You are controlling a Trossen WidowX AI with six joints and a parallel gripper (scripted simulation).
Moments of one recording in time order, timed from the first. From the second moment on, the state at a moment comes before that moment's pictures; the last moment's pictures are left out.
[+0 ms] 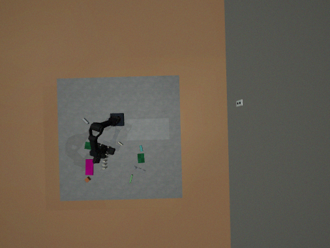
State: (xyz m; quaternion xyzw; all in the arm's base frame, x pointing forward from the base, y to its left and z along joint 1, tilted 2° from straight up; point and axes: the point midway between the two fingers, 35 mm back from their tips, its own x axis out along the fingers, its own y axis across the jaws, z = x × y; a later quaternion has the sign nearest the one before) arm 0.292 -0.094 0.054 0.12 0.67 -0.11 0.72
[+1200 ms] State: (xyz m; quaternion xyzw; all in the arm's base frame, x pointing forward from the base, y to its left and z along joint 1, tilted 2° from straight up) arm 0.286 -0.021 0.143 -0.11 0.67 0.12 0.72
